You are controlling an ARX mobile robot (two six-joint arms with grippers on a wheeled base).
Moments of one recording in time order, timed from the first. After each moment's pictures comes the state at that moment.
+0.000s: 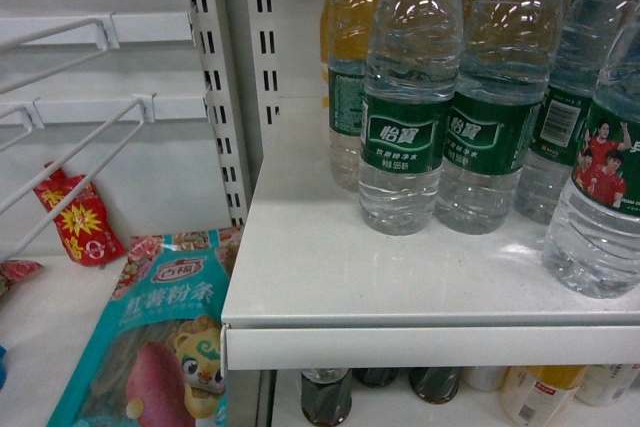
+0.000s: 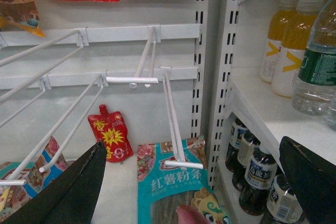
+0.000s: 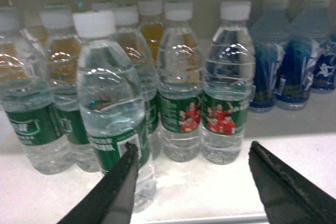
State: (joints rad) left arm 0.00 0.01 0.01 0.00 0.00 0.00; right arm 0.14 0.52 0.17 0.33 0.15 0.03
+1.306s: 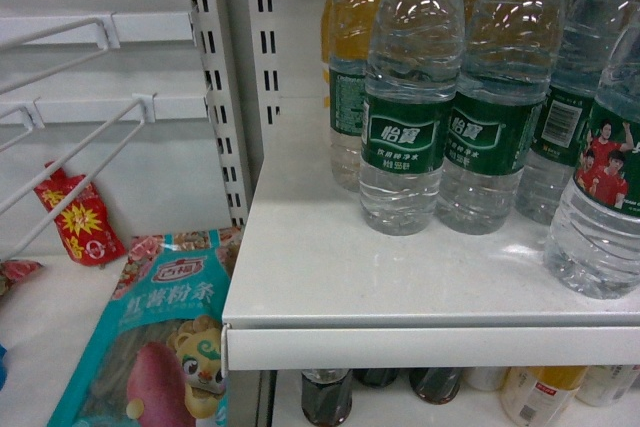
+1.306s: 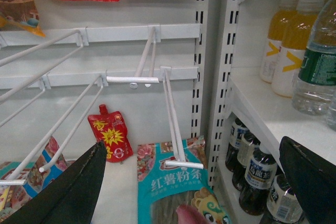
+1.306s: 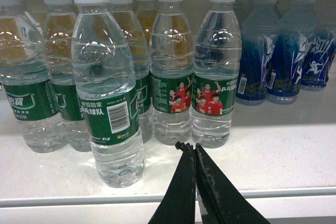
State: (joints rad) left arm 0.00 0.01 0.01 0.00 0.00 0.00; right arm 0.00 0.19 0.01 0.19 0.00 0.00
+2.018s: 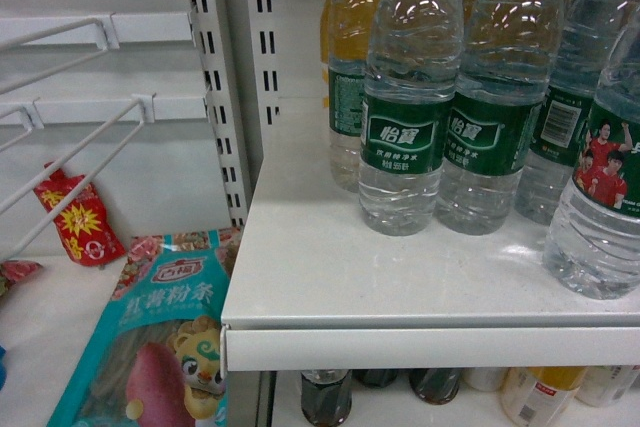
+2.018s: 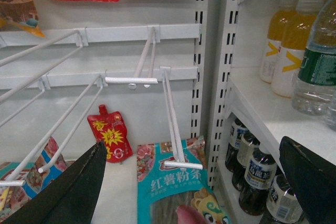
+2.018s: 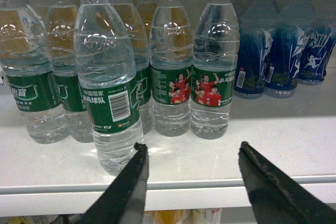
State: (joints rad) left arm 0.00 0.01 0.01 0.00 0.00 0.00; right arm 0.00 0.00 0.01 0.00 0.00 0.00
